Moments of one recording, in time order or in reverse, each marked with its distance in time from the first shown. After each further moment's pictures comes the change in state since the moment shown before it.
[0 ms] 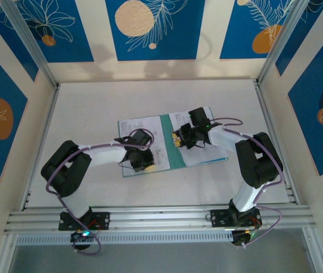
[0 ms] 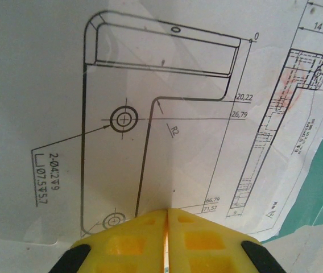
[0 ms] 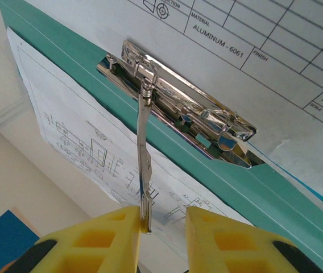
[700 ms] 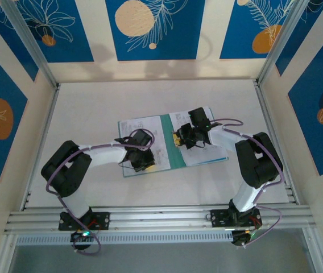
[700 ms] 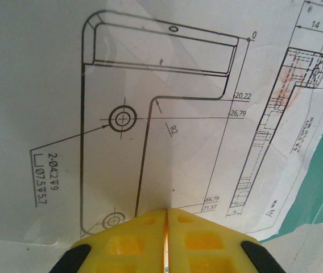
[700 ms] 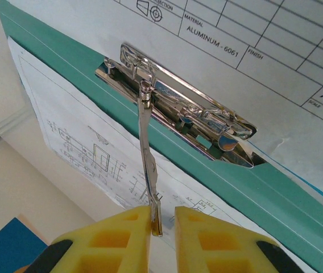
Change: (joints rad) left arm -0.006 0.000 -0.001 0.010 -0.001 -0.003; right arm 0.007 0.000 0.000 0.004 0.018 0.041
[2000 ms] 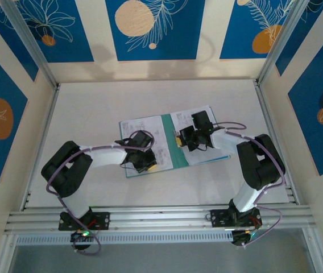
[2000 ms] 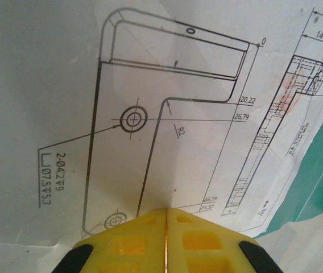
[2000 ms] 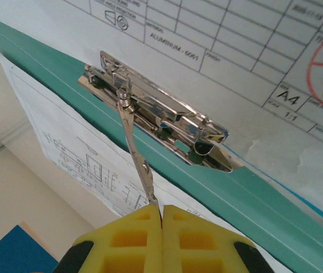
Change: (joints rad) left arm -0.012 -0.002 -0.030 0.088 0.024 -0.110; right arm -0.033 -0.027 -0.089 0.068 0.012 -0.006
